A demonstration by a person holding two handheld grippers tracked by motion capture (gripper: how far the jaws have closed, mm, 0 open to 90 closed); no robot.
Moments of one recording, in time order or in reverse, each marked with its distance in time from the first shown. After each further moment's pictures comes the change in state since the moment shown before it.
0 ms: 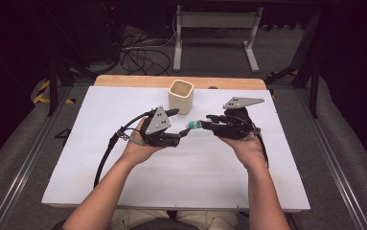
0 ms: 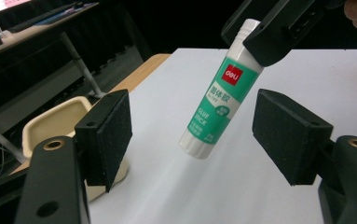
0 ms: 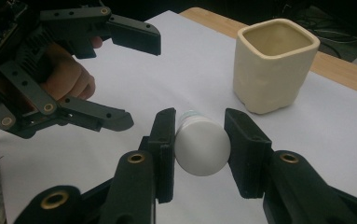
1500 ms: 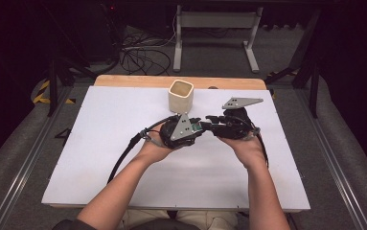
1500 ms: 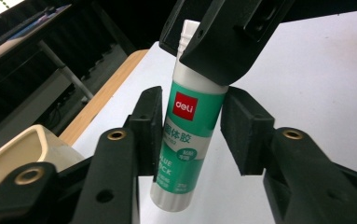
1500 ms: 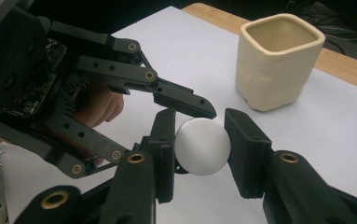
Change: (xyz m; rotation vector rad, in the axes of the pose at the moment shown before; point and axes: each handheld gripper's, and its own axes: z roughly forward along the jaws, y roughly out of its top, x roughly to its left) left arm -0.023 0.007 0.041 0.058 -0.045 0.139; right arm -0.001 -0.001 0.003 0.011 0.012 0.001
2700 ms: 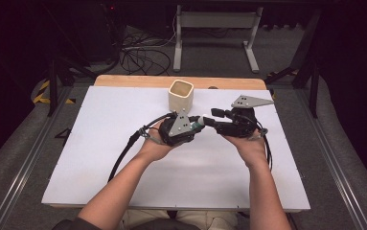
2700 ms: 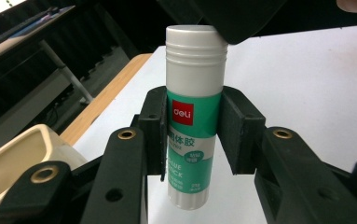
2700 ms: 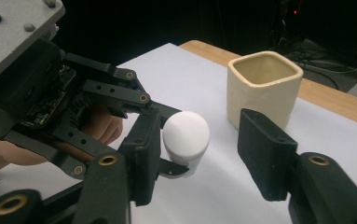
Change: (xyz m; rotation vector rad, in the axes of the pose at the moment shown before) left arm 0.010 -0.001 0.000 -0.030 0.003 -0.050; right arm -0.011 -0.004 -0.011 -0.152 0.003 0.000
